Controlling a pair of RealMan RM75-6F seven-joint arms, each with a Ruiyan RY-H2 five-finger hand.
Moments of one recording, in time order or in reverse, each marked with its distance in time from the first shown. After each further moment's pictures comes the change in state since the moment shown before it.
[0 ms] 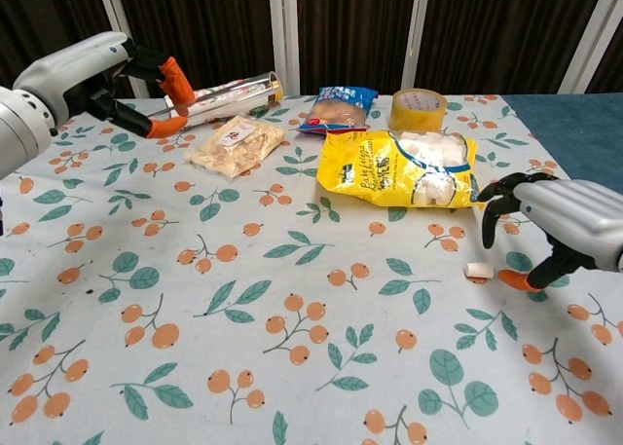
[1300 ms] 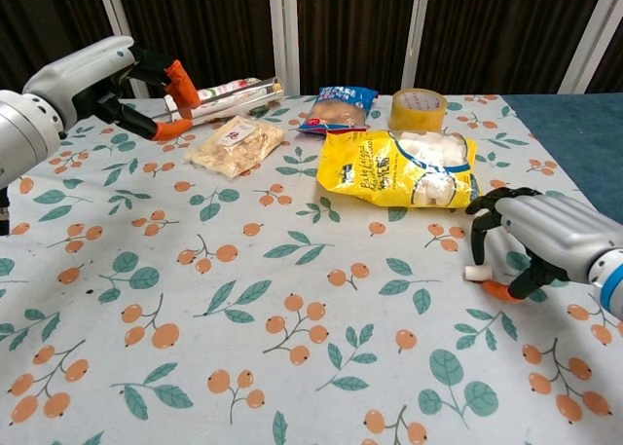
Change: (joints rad) left arm -0.015 -0.023 0.008 0.056 0.023 0.002 -0.034; right arm 0.029 -0.081 -0.004 0.088 0.039 0.002 0.005
